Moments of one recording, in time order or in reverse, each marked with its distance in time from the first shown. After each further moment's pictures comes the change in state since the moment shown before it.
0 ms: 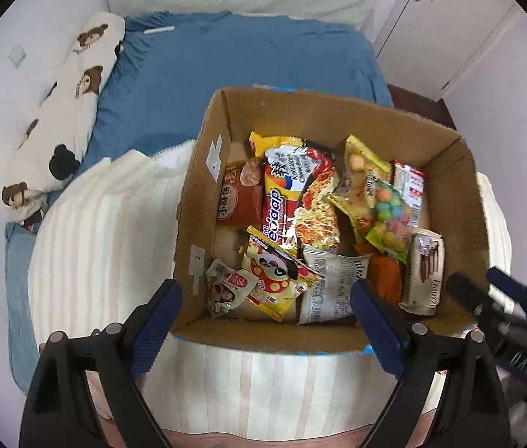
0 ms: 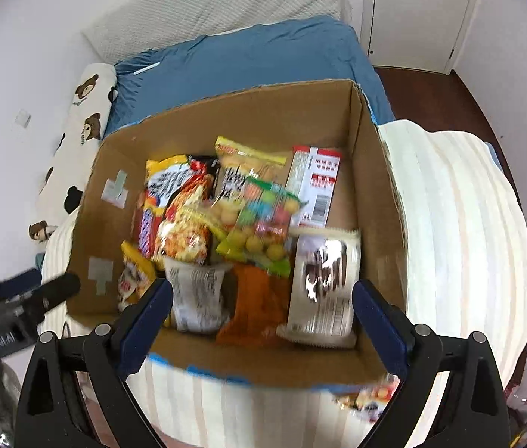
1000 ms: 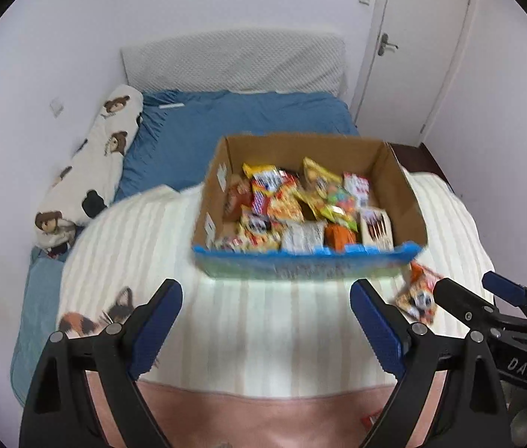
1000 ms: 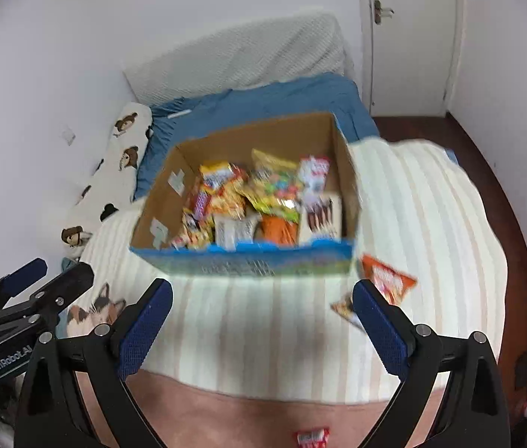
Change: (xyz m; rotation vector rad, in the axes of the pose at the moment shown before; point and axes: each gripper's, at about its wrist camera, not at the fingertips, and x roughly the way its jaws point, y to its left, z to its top) left arm -0.109 -0.031 -0.160 0.070 -0.320 0.036; right arm -0.135 -0.002 -0.148 -0.032 -0.231 0.058
